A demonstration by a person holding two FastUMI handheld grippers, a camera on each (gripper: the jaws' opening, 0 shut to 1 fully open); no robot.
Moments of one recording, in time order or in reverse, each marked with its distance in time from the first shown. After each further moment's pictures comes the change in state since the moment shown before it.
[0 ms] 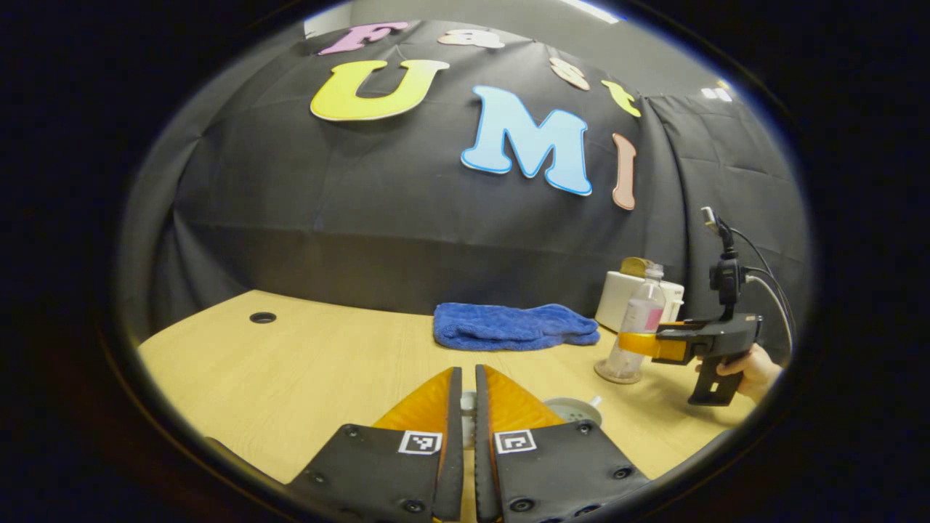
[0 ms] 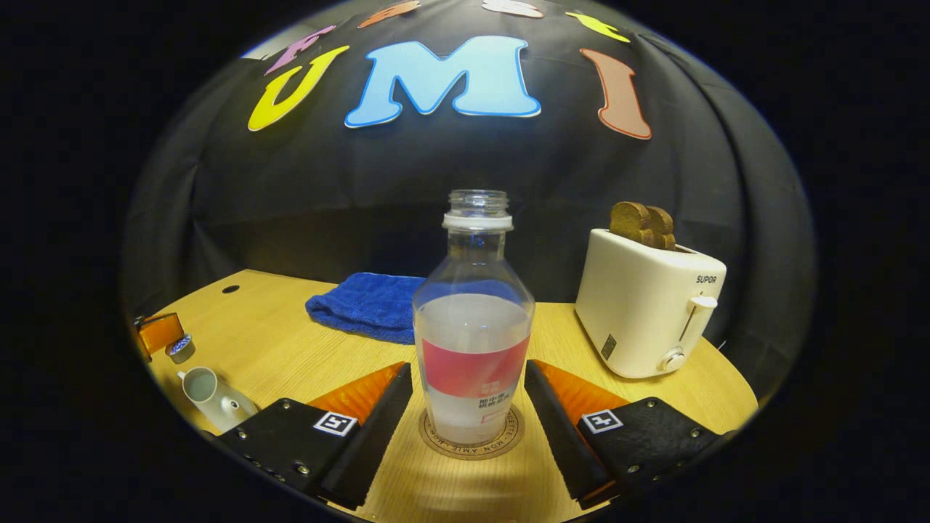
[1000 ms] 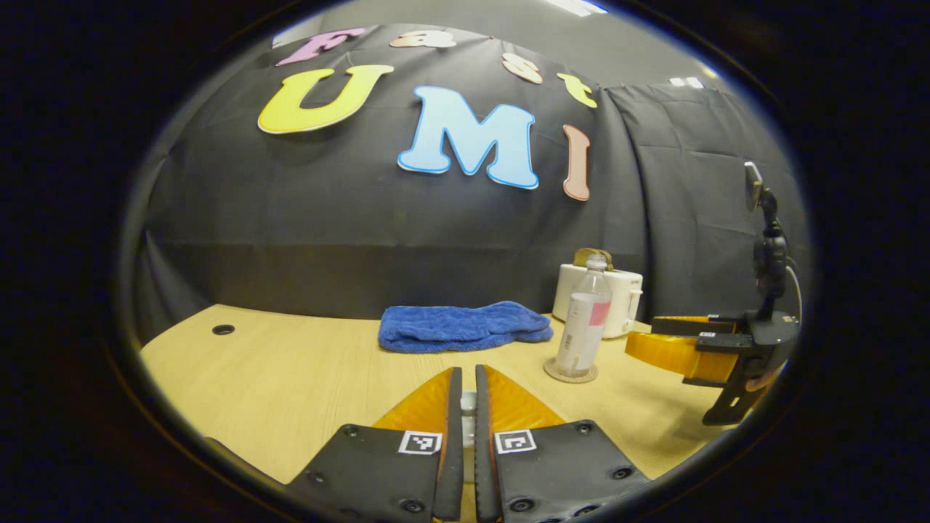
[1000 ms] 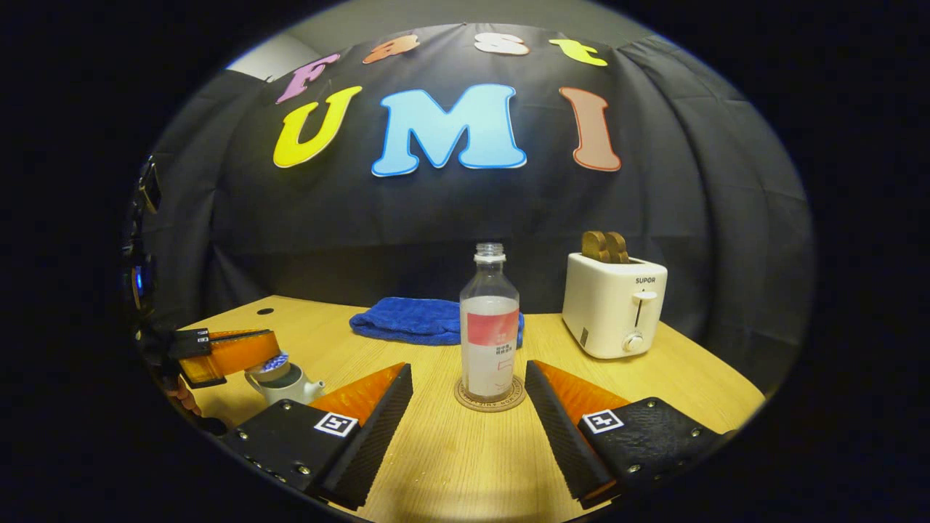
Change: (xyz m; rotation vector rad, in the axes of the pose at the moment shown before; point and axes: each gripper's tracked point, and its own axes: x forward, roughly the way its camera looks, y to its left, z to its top) left arm 0.004 -0.082 -0.003 0.080 0.003 -0.123; right arm -0.105 0.027 0.014 -0.002 -0.145 0.006
